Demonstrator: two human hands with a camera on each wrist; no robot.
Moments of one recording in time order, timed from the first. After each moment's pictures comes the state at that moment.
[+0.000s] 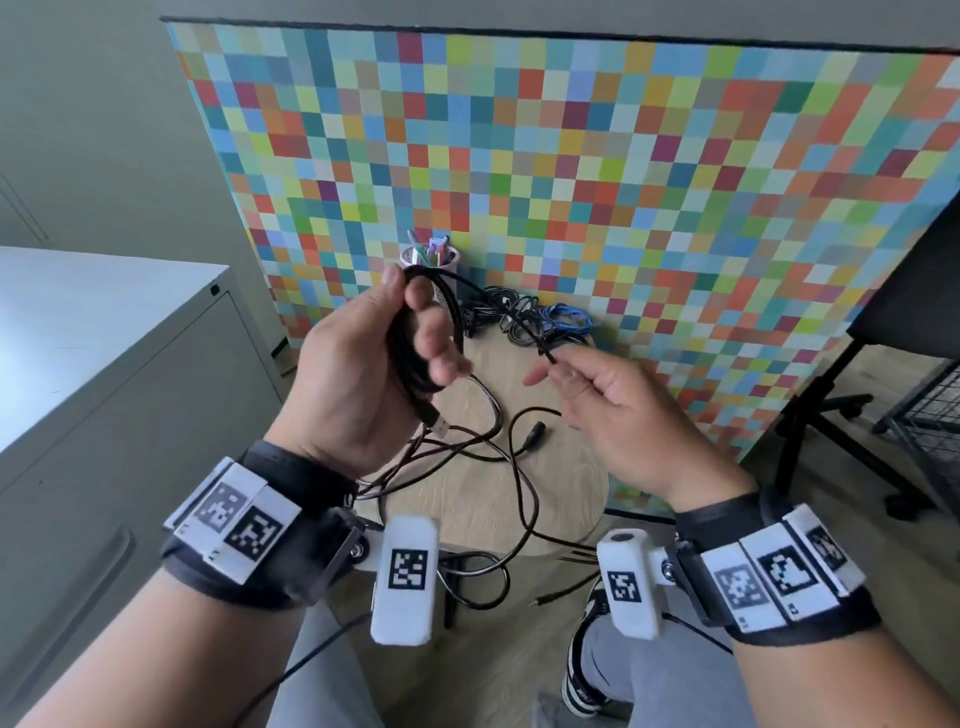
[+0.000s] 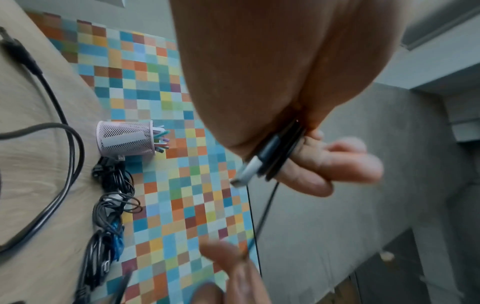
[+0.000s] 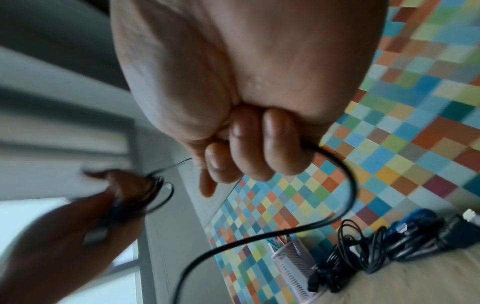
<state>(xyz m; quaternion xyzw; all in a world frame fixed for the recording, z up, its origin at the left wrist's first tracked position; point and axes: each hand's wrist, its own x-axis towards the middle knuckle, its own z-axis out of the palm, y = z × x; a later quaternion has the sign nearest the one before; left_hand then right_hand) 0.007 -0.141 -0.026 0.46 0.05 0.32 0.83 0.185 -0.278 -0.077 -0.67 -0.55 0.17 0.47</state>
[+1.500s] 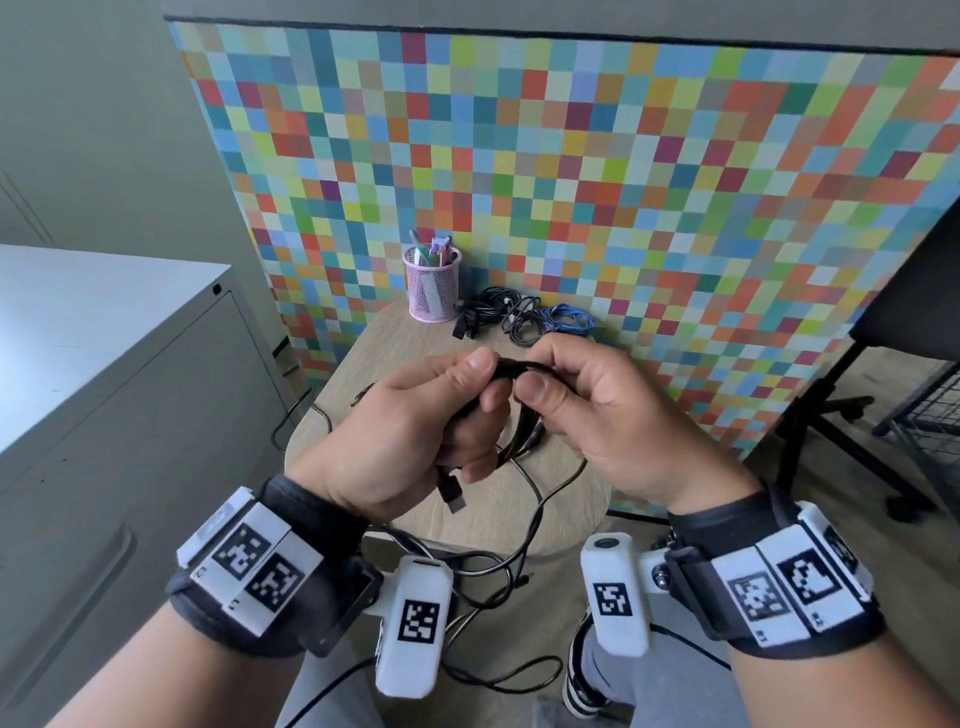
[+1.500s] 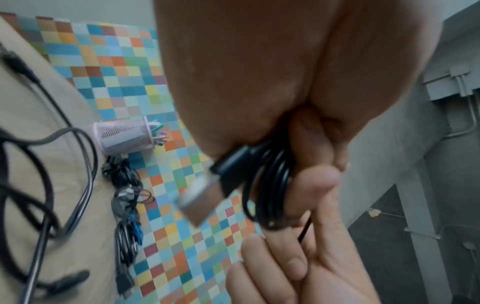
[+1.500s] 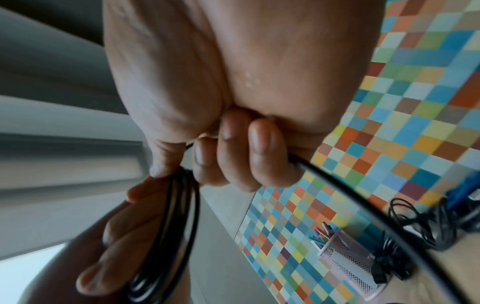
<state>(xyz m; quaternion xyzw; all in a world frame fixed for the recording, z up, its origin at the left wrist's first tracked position) 0.001 -0.159 -0.048 0.57 0.04 0.16 0.81 0.159 -0.277 -0.053 -0.55 -0.59 0.25 0.54</state>
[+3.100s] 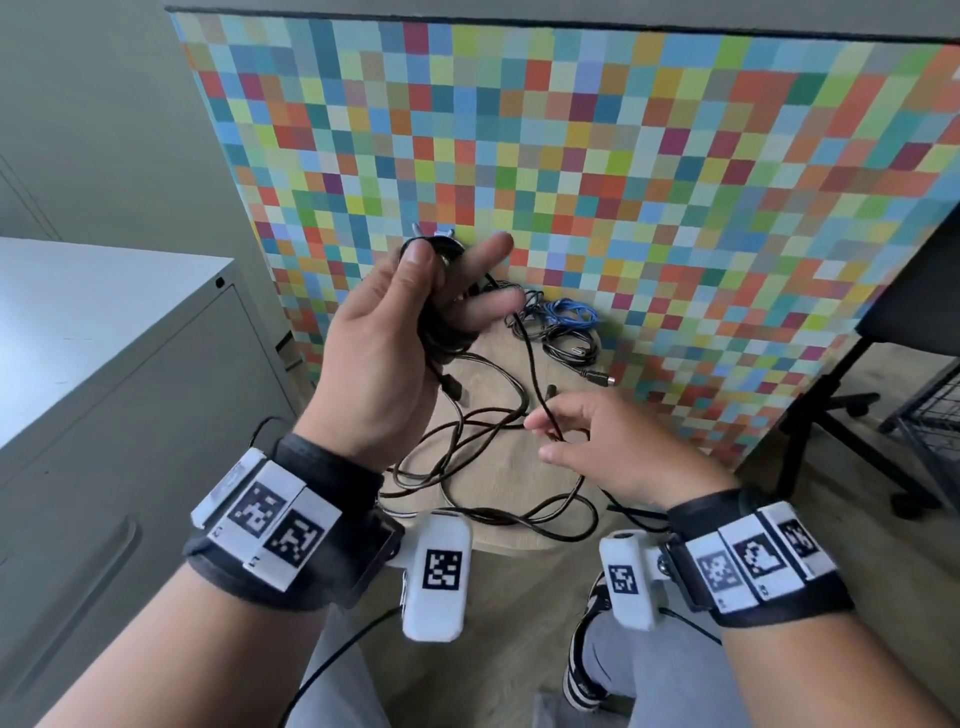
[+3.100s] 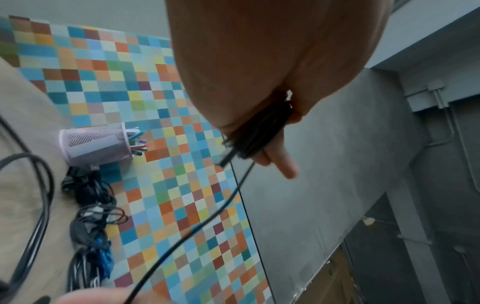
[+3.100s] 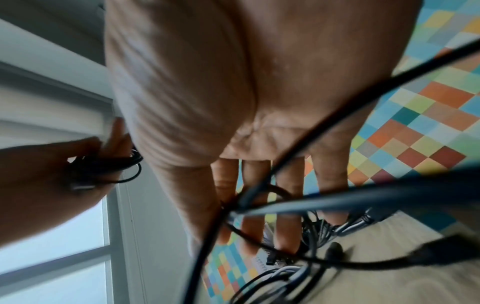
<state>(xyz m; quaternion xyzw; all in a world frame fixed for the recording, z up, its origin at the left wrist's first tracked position) 0.018 -0.149 -0.024 0.49 0.03 0.41 0.77 0.194 -0.275 -0.106 -0.77 -0.51 0.22 0.31</state>
